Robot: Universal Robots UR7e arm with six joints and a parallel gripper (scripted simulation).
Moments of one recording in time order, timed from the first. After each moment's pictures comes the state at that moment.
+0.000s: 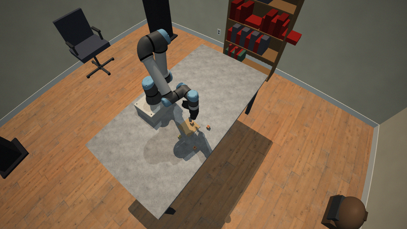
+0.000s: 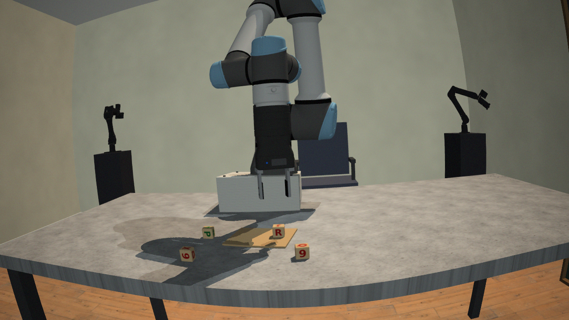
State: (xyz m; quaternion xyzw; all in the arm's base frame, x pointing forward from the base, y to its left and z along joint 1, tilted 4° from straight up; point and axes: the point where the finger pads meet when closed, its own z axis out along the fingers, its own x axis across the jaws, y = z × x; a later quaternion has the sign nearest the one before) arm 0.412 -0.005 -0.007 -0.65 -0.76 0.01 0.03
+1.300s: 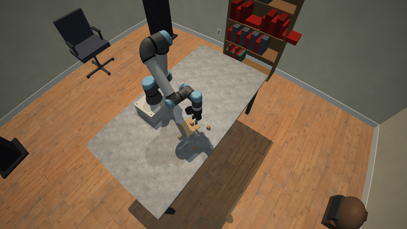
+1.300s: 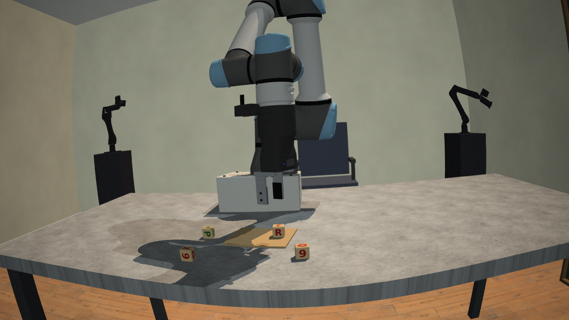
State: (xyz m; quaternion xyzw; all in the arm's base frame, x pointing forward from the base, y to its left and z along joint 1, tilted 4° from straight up) arm 0.447 -0.014 -0.011 -0.30 -0.95 -0.01 0.03
